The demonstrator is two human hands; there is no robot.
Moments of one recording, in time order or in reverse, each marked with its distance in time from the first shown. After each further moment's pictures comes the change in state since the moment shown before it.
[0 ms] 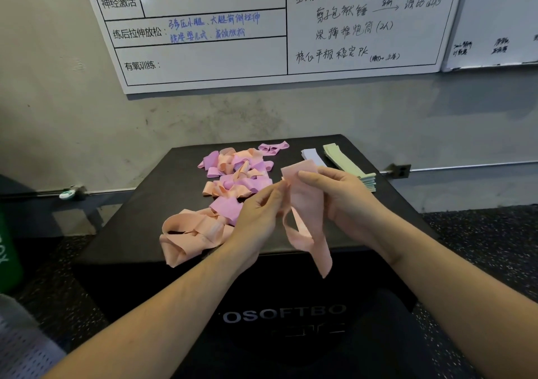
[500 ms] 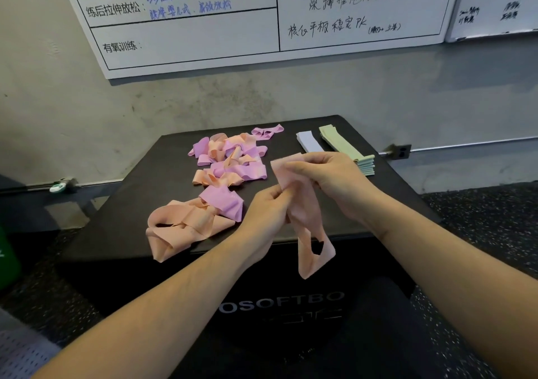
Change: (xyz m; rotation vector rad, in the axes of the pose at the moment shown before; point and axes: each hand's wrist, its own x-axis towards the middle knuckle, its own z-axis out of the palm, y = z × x) left_hand 0.018 -0.021 0.032 -0.024 -0.051 -0.136; right_hand 0.029 0.014 -0.018 -0.255 0.142 -0.036
